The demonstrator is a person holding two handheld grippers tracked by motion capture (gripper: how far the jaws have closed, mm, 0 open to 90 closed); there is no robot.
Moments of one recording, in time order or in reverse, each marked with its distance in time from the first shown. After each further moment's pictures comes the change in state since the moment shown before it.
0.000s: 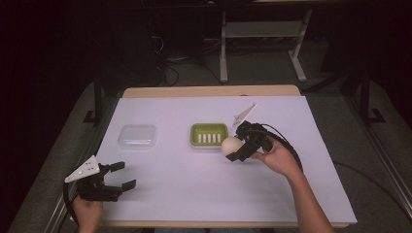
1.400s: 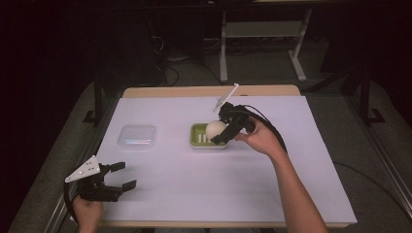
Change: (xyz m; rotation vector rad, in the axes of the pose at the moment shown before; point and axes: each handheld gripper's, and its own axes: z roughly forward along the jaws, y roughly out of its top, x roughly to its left) left arm -0.001 0.001 0.001 0.003 -0.009 0.009; right arm -0.019 0.064 0.003 -0.013 0.008 -0.058
